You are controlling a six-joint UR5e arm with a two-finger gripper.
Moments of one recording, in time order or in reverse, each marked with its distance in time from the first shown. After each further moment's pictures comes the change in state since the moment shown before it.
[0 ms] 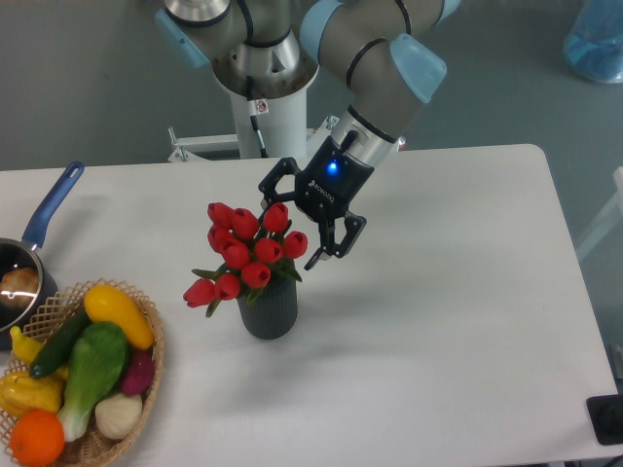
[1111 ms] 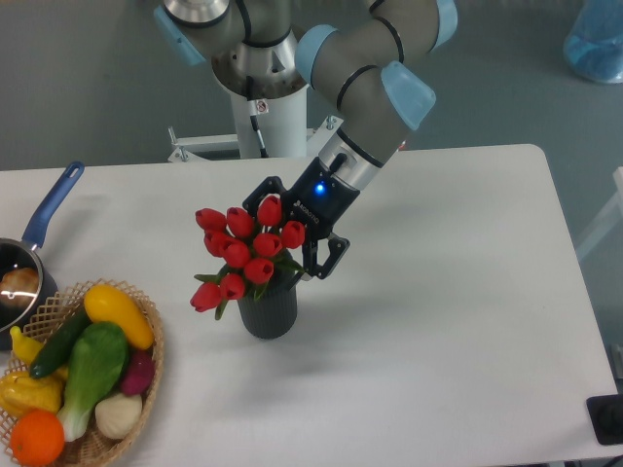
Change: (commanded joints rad) arm -0.048 -0.074 0.018 0.086 -0.008 -0.009
